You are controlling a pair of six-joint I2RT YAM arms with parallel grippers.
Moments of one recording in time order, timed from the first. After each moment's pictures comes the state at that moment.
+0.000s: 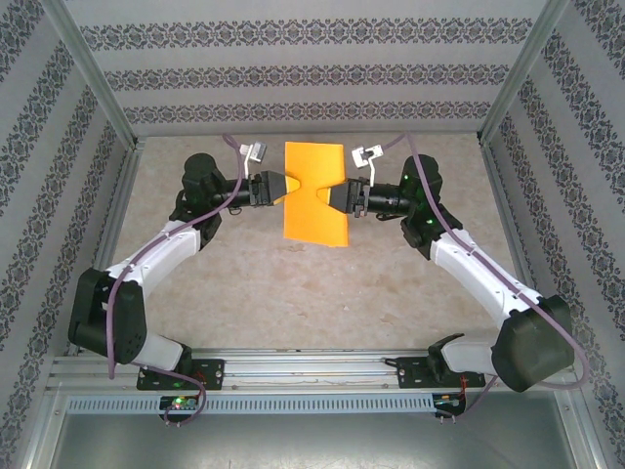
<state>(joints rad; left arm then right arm) -0.29 1.45 0.99 0.53 1.11 -1.05 0.39 1.29 0.98 0.27 -1.00 0.75</state>
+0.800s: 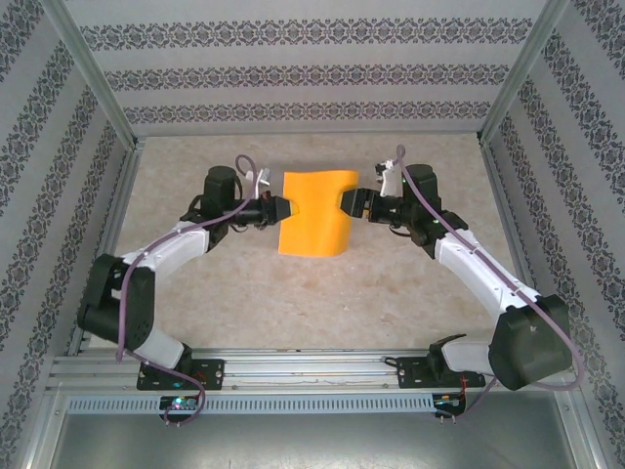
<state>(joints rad) -0.30 1.56 0.92 0.14 0.91 -0.78 0.31 1.30 0.93 -0.19 -0.57 0.56</state>
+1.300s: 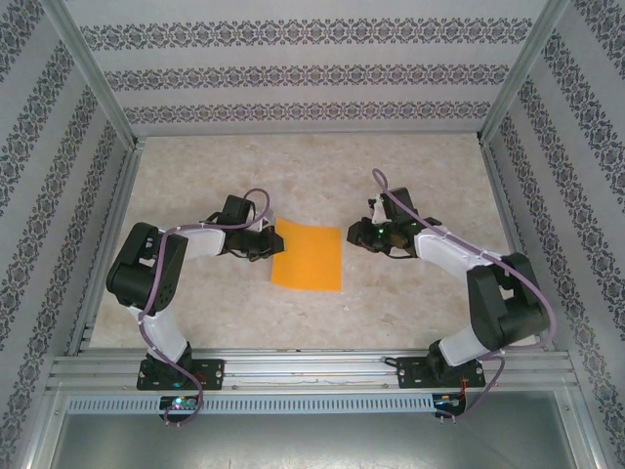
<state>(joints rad) -0.30 1.80 0.88 -0.08 0.67 -0.59 0.34 1.54 0.84 -0.26 -0.47 0.64</state>
